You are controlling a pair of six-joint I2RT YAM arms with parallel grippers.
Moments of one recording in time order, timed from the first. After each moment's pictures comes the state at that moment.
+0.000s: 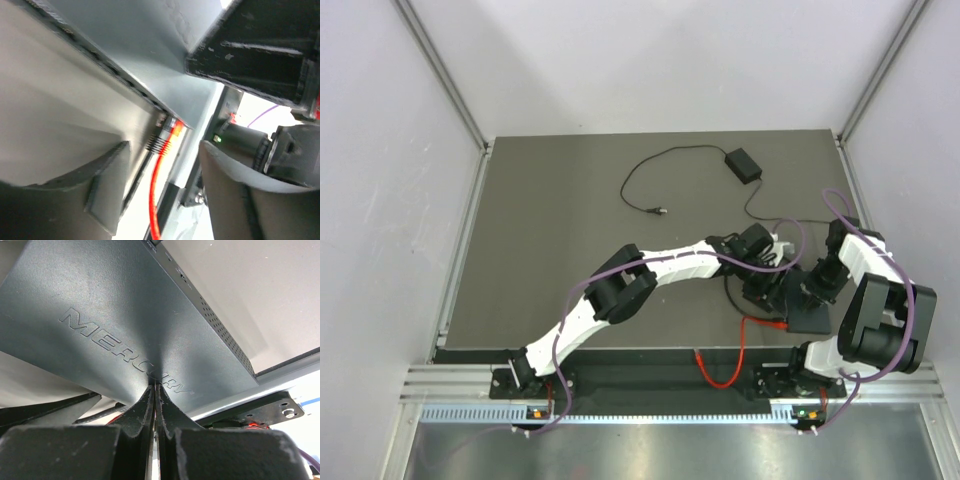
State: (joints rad) left arm -1.08 2.52 2.04 -0.32 0.67 -0.65; right arm -0.29 1.42 0.81 -0.98 0.03 0.45
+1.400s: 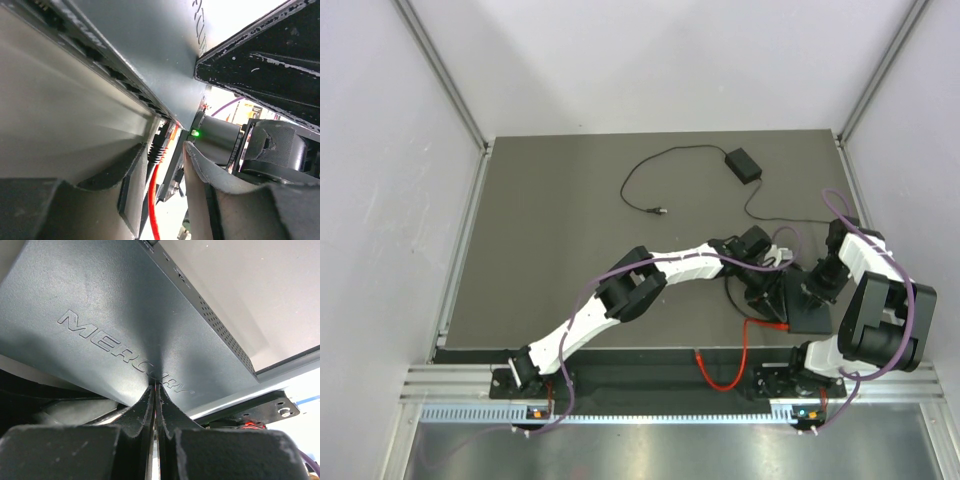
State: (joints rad) left arm -1.06 2.68 2.15 -0.26 0.93 -0.84; right arm -0.29 1.43 0.81 -0.99 0.03 0.45
